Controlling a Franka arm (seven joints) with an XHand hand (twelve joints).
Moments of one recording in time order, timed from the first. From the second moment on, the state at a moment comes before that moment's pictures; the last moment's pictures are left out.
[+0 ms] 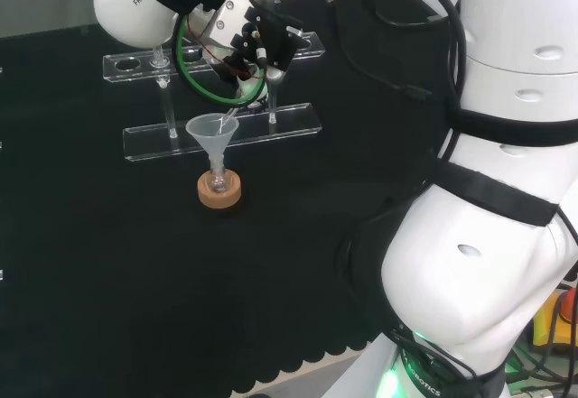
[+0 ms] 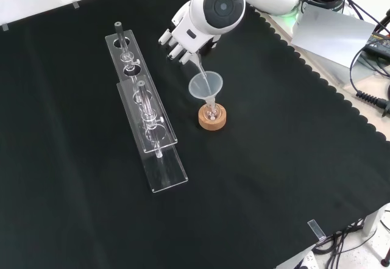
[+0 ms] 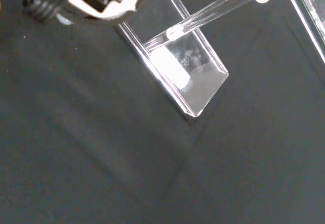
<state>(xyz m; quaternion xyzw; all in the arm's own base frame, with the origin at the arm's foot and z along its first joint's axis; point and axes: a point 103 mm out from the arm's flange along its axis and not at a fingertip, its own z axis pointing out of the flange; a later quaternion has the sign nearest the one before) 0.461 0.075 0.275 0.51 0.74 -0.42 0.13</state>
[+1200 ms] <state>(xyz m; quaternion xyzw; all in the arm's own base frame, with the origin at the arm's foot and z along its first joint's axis) 0.456 0.089 0.284 0.49 0.72 -0.46 0.17</state>
